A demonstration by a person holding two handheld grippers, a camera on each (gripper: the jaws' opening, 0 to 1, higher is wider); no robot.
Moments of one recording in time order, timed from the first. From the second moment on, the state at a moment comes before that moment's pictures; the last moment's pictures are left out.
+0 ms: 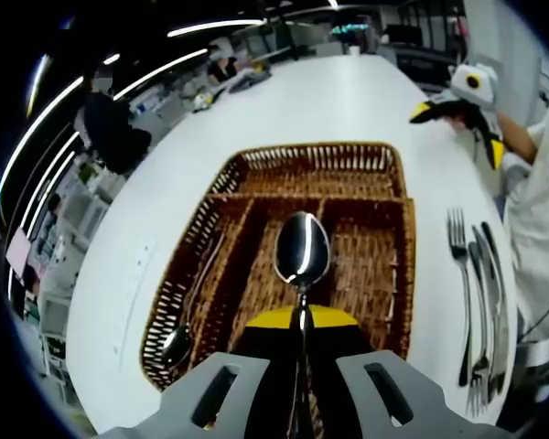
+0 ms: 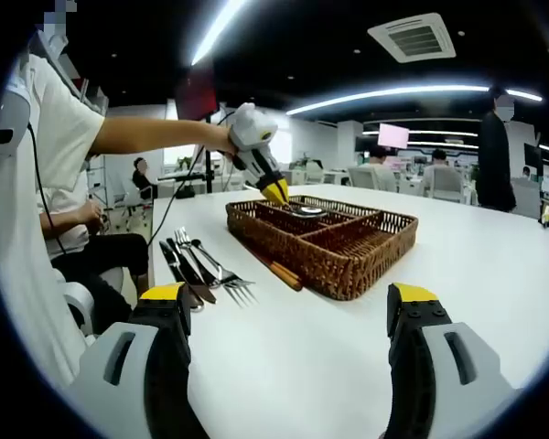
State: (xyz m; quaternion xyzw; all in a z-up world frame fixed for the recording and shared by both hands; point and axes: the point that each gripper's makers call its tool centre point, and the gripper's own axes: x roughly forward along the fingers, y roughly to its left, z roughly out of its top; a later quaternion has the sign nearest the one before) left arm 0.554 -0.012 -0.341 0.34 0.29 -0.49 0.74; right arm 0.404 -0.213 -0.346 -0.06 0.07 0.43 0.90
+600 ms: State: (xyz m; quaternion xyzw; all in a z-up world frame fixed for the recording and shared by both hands) left arm 0.564 -0.011 -0.336 0.35 0.28 -0.49 0.75; right arm 0.403 -0.211 -0.343 -0.06 0.07 0.43 0.90
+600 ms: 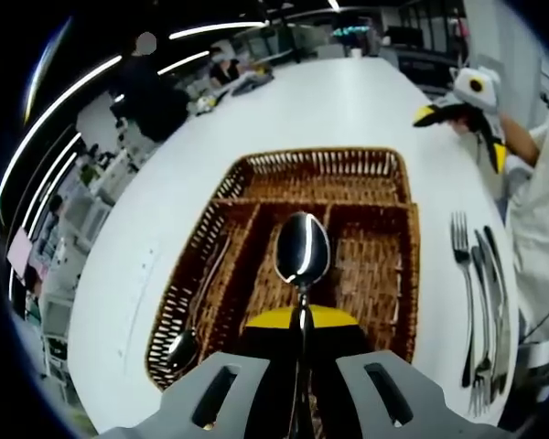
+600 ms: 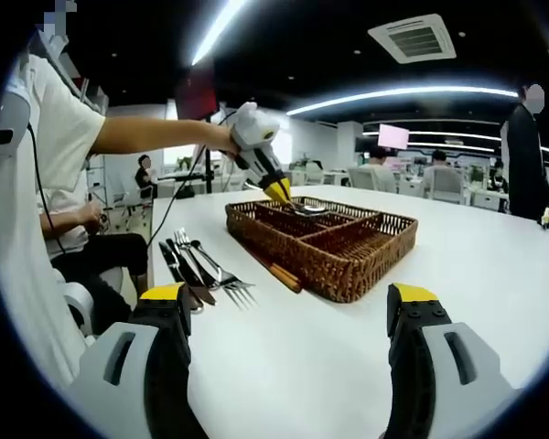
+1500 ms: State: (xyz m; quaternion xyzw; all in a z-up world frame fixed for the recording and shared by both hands) left arm 0.597 -0.008 -0.334 0.36 0.28 -0.47 0.76; right arm 0.406 -0.216 -0.347 -0.05 0.07 0.43 0.90
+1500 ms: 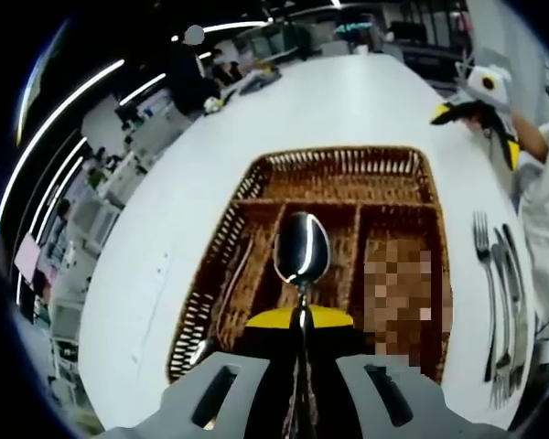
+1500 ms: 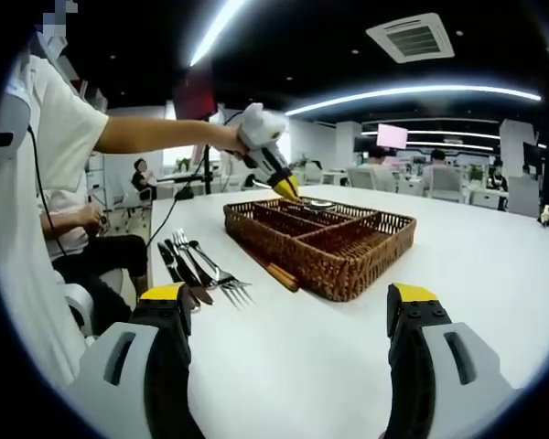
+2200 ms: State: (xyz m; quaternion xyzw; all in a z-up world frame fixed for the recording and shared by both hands) left arm 0.612 -0.004 -0.334 0.37 0.28 -0.47 0.76; right arm 0.401 -0.212 -0.344 -0.05 0.07 0.43 0.90
